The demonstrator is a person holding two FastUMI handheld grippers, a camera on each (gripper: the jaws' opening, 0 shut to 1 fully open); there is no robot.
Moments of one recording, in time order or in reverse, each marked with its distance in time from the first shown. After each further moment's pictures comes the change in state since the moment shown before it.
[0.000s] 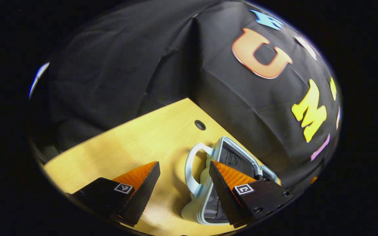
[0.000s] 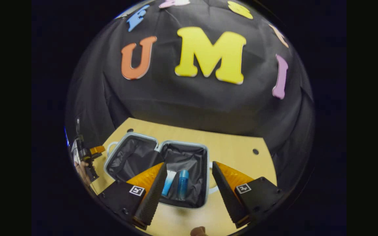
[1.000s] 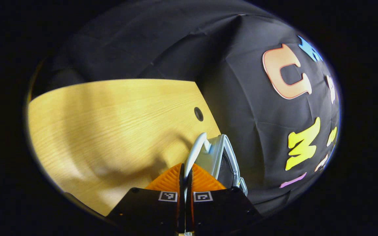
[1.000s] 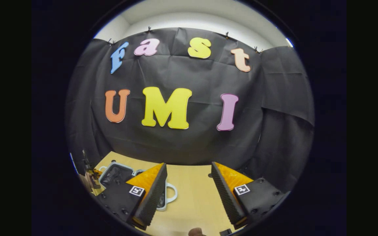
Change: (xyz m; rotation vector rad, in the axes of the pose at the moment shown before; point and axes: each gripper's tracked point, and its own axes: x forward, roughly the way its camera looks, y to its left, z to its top) left arm 0.032 -0.032 -0.006 -0.262 0.070 -0.070; right arm -0.194 -0.135 0.044 0.123 -0.316 -0.269
